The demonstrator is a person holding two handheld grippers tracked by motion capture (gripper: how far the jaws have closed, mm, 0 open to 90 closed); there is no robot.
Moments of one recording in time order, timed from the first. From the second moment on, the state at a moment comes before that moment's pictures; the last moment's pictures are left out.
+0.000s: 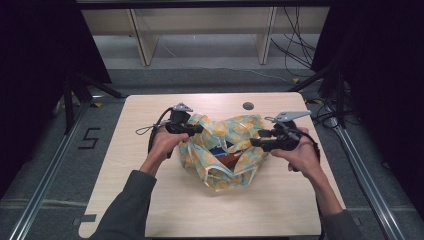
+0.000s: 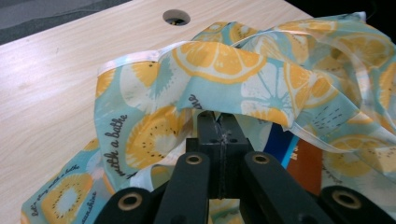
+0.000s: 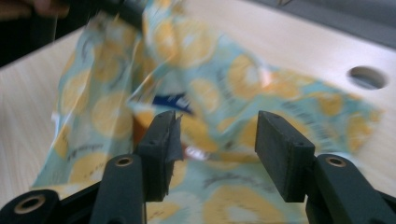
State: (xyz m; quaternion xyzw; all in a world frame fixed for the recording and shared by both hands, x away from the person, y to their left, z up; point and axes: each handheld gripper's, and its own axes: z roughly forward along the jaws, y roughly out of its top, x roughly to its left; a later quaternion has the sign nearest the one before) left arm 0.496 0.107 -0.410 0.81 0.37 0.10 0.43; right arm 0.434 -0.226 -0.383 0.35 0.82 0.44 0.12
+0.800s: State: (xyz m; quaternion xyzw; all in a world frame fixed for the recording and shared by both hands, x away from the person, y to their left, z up) left arm 0.485 0.108 -0.408 0.82 0.35 0.09 0.44; right arm 0.471 -0.186 -0.412 0.30 0.85 0.37 0.20
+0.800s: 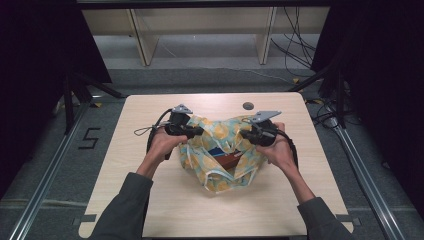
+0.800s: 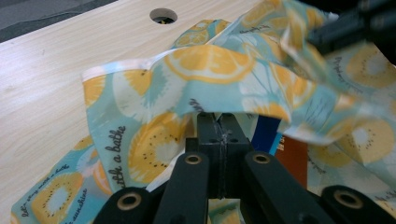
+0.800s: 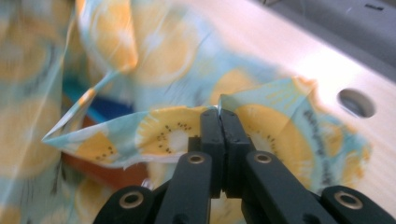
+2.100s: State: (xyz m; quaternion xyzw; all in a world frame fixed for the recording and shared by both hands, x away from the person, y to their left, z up) left arm 0.503 0.119 -0.412 0.80 0.37 0.07 0.47; right arm 0.477 -0.202 -0.387 0.34 0.84 0.40 0.10
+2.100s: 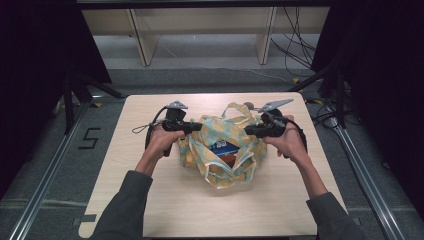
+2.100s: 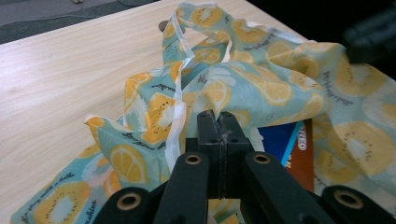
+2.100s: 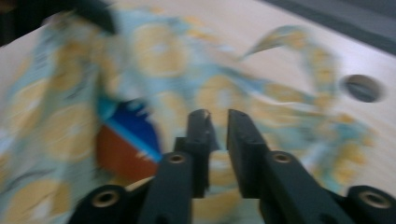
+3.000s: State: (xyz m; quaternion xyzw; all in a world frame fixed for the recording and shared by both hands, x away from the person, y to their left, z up) left arm 0.531 0.128 -0.431 0.79 0.42 0.09 0.44; right arm 0.395 -0.174 -0.473 0.24 0.94 0.25 -0.01
